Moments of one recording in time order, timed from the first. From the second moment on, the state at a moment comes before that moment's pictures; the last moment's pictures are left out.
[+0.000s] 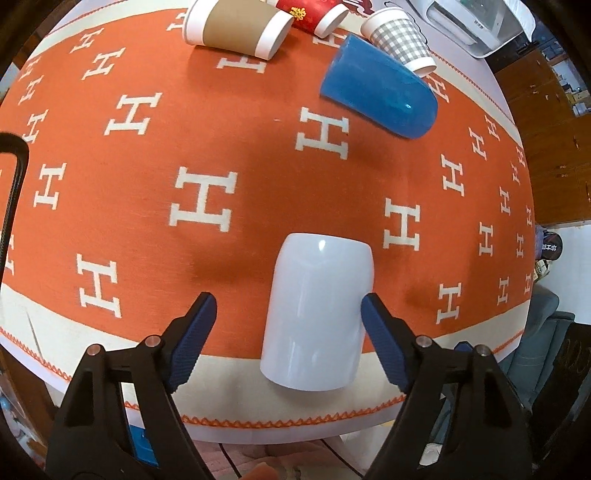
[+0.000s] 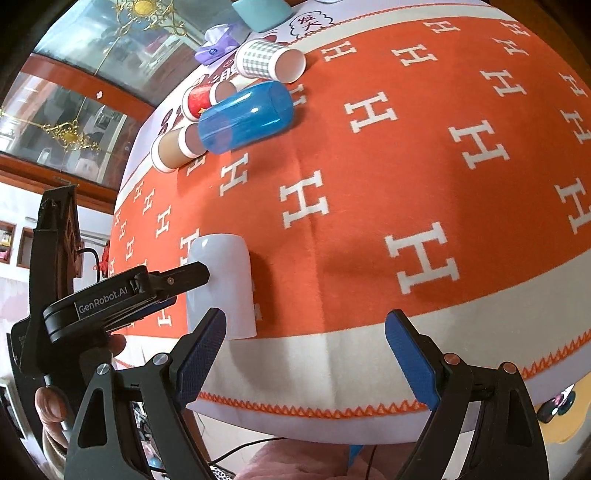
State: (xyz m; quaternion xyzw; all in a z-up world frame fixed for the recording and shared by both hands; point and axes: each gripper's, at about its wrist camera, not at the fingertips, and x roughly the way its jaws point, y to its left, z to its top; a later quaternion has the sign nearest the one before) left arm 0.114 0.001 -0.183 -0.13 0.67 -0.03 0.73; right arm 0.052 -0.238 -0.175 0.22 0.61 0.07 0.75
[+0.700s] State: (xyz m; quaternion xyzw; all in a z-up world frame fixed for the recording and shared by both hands) left arm 0.083 0.076 -0.119 -0.10 0.56 -0.04 0.82; right arm 0.113 -0.178 -0.195 0.24 0.66 0.16 0.69
